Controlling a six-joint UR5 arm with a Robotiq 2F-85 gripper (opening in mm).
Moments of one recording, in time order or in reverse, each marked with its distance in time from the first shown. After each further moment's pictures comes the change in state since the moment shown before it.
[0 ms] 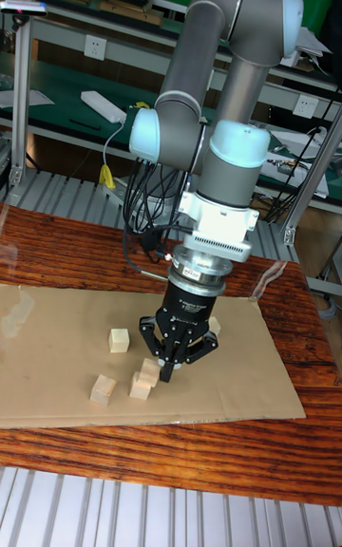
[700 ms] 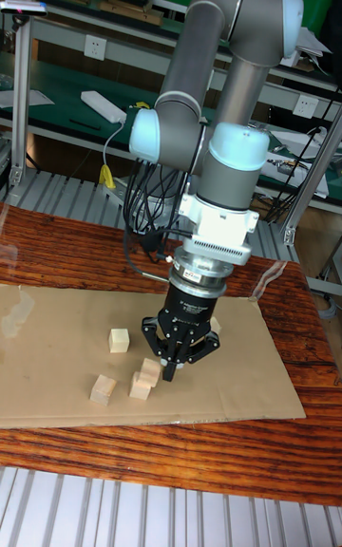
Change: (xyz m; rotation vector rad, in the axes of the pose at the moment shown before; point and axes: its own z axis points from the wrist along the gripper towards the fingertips) arm 0.010 0.000 0.004 0.005 0.032 -0.005
